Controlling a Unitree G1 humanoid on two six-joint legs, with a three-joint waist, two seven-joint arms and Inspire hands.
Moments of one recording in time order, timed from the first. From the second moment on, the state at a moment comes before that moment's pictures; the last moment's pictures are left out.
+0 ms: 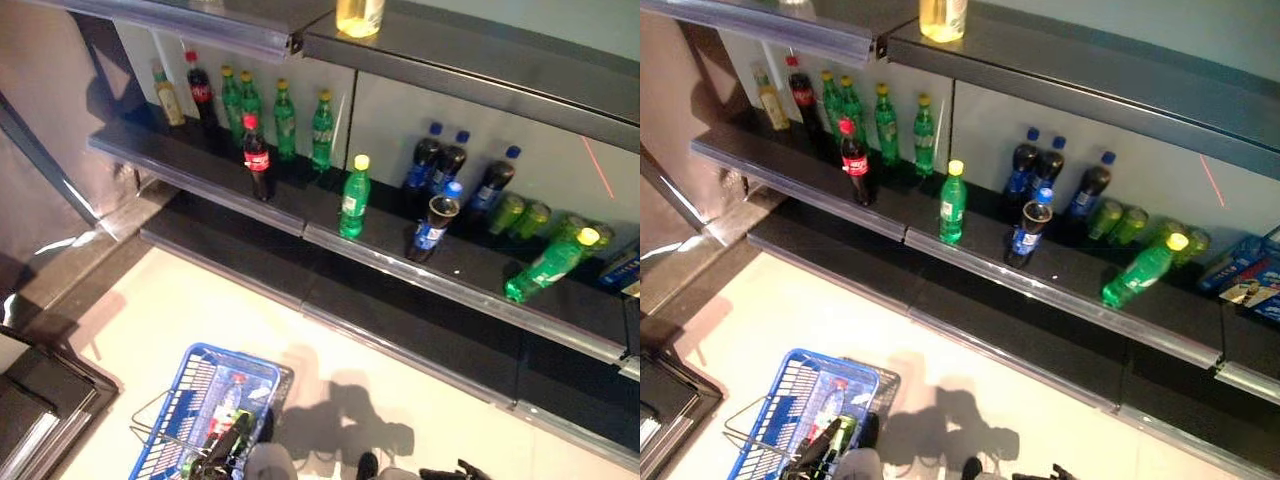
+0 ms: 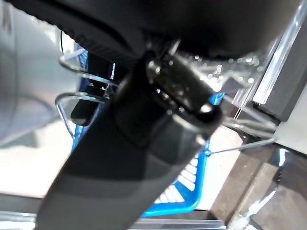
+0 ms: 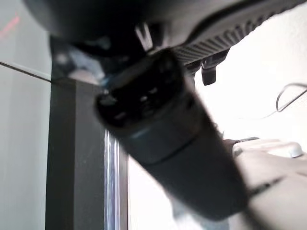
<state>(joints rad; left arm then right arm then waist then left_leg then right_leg) 0.08 0.09 0.07 1.13 -1.10 -0.27 0.06 0.07 -0.24 0.18 1.18 0.43 -0.04 -0.16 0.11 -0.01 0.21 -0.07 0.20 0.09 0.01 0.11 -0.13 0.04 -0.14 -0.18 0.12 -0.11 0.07</state>
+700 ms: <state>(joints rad) 0.09 0.16 -0.07 0.99 -0.96 -0.23 0.08 0.07 -0.27 0.44 0.72 0.21 0.00 -0.14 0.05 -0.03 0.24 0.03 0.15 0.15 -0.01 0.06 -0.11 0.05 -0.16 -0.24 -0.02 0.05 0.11</state>
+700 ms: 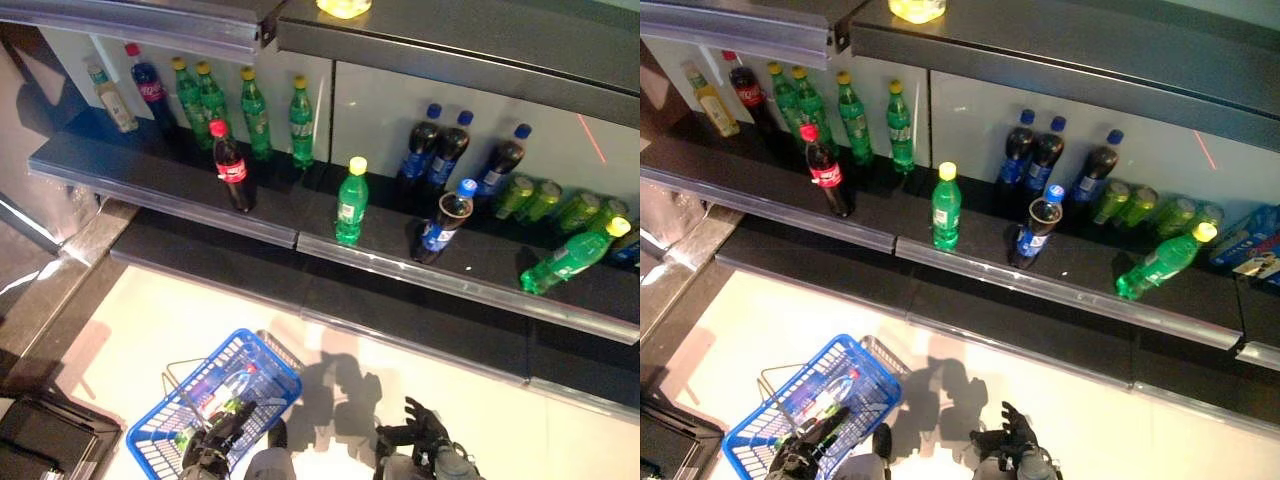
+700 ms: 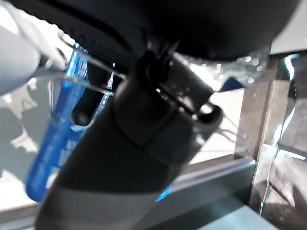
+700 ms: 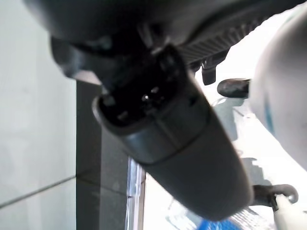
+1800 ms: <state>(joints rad) 0.21 0.13 0.02 0.98 -0.92 -0.20 0.10 0.05 -0.55 0.07 -0.17 0.07 -0.19 -0.61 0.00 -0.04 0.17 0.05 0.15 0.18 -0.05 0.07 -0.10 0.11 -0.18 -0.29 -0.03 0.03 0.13</state>
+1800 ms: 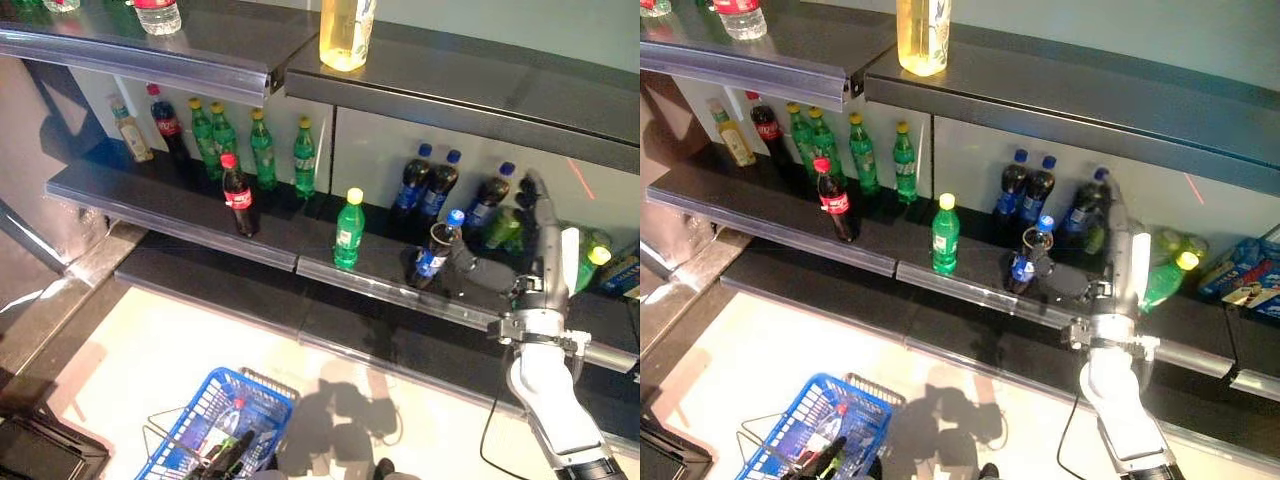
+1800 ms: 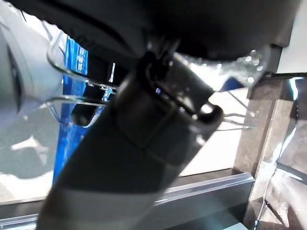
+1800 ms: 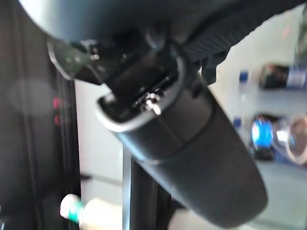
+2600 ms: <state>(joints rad) -0.01 0.16 -0.09 0.91 -0.93 -0.22 0.09 -0.15 -0.48 0.15 0.05 0.11 -0.16 -0.77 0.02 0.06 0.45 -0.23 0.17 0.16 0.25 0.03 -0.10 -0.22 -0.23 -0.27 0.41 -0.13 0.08</state>
